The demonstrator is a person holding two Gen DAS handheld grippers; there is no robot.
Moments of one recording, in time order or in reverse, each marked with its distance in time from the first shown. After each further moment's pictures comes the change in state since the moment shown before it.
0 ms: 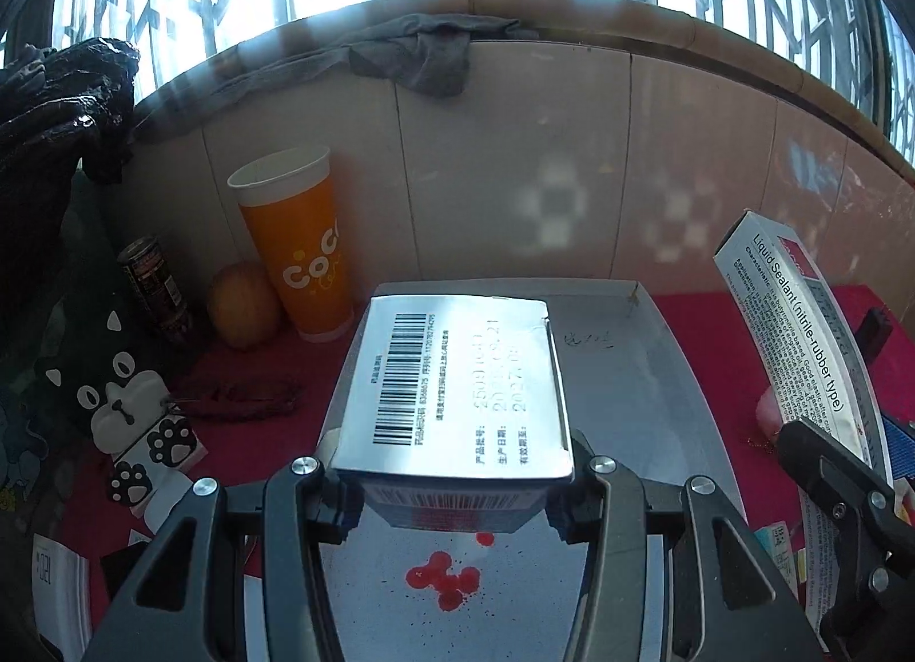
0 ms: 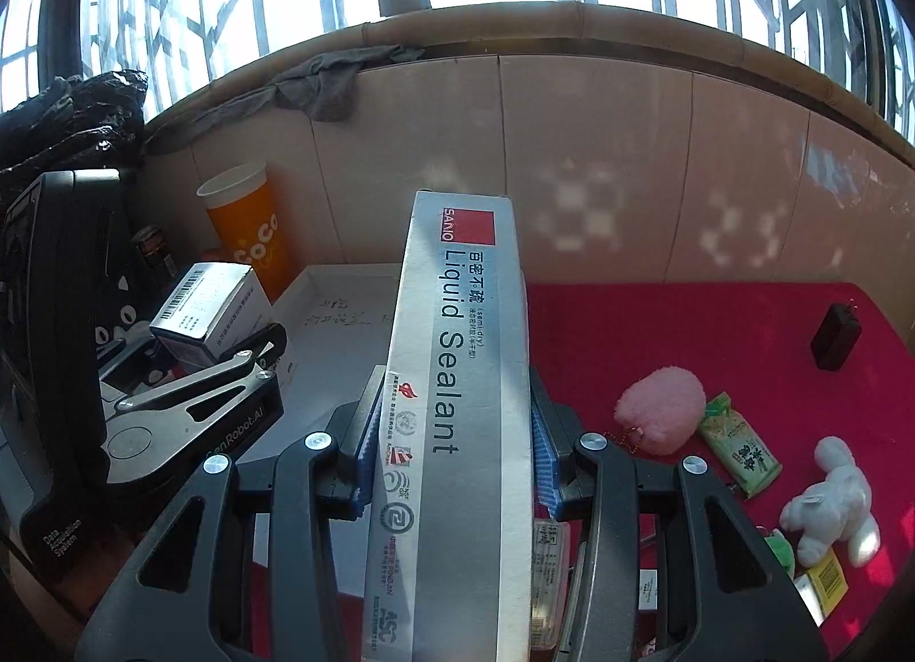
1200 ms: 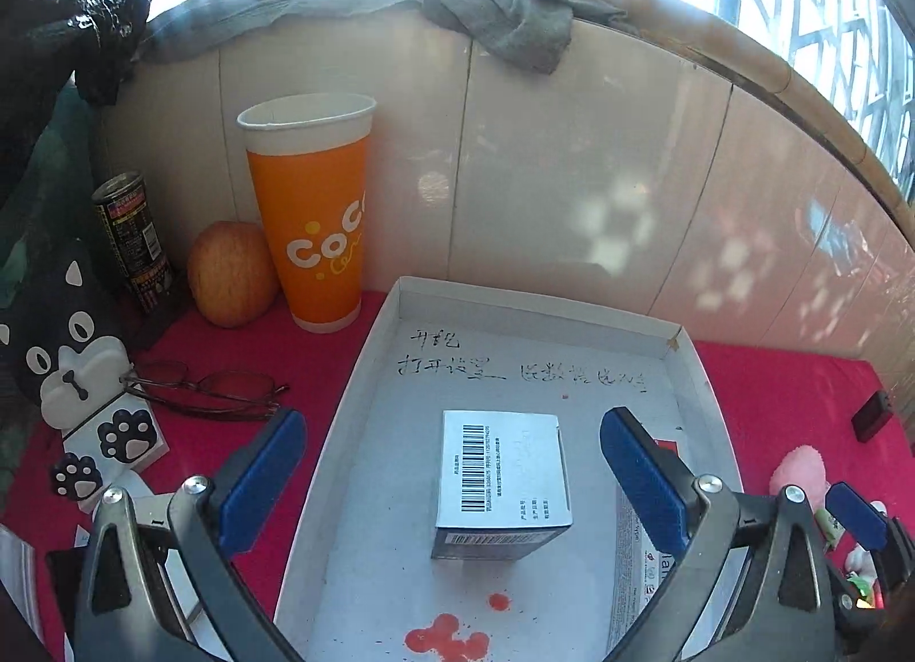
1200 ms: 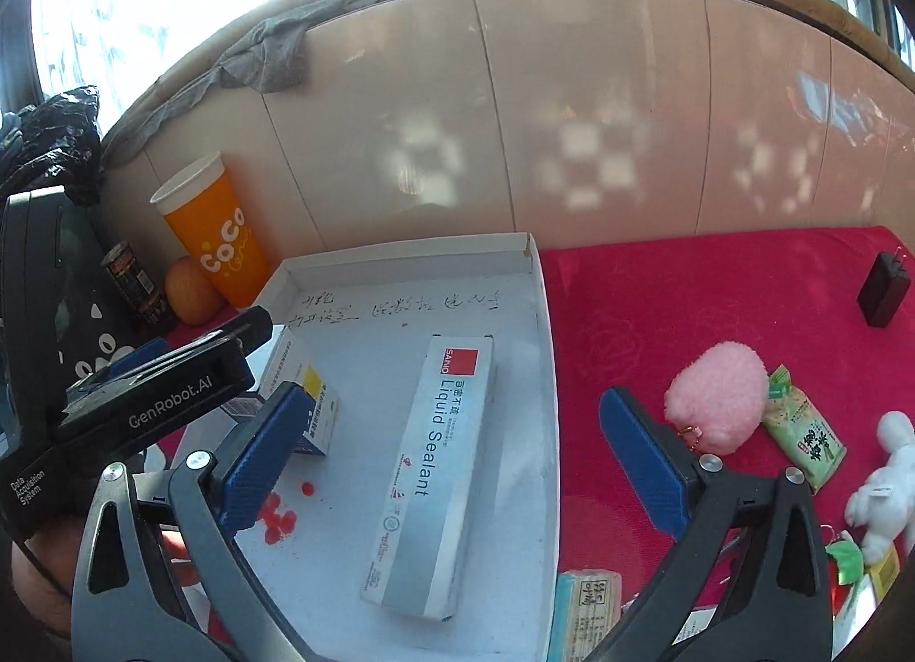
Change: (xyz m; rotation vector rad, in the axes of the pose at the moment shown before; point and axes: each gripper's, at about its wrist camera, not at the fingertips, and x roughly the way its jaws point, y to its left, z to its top) left arm 0.043 0.040 0.015 -0.184 0.029 -0.057; right arm 0.057 -0.010 0.008 0.118 0.083 0.030
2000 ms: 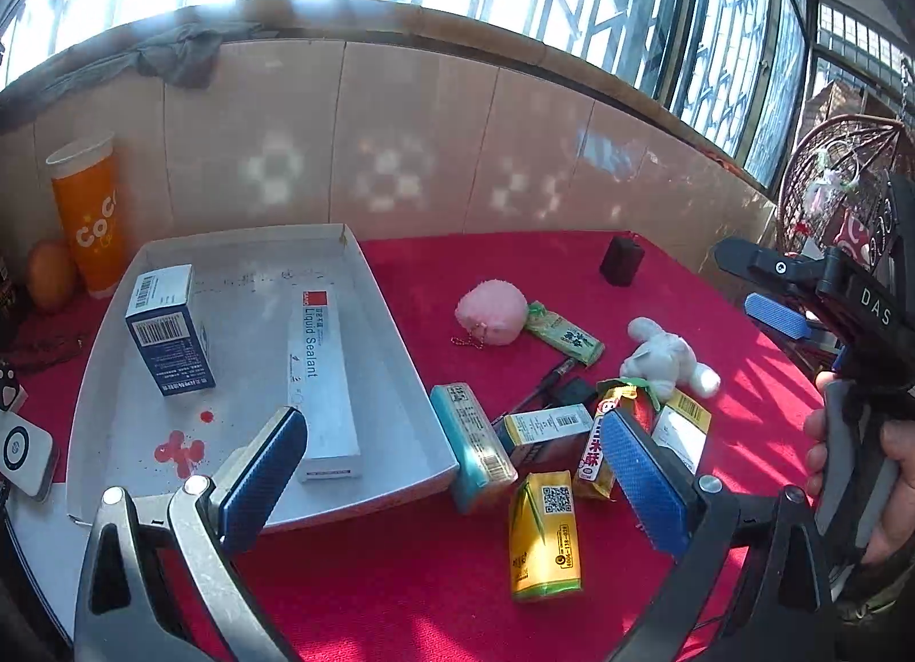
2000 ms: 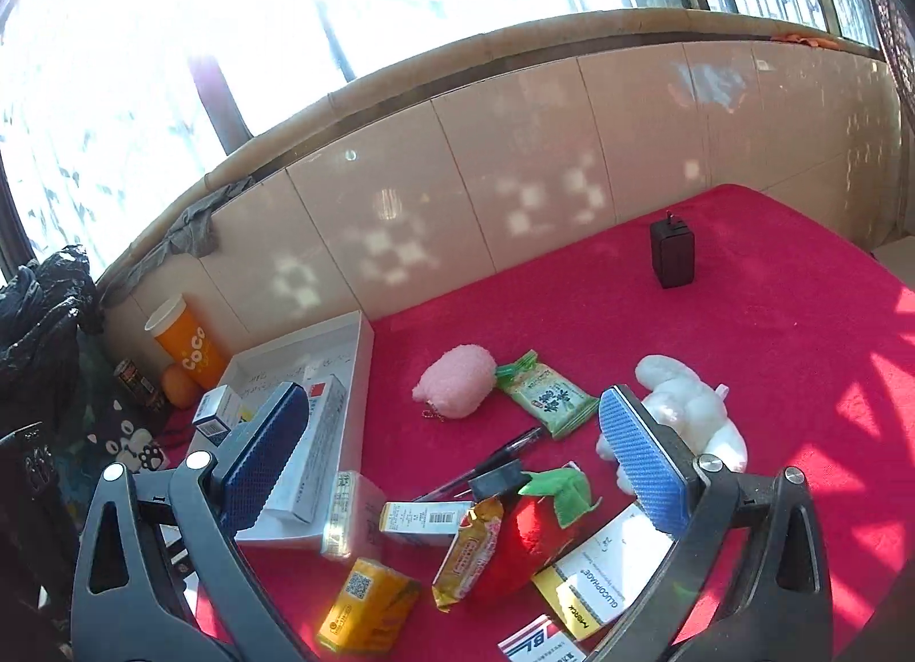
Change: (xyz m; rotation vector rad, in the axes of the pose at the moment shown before) left arm -0.118 -0.107 -0.112 0.292 0.051 -0.482; right arm -0.180 -0.155 -0.041 0.233 -0.200 -0.090
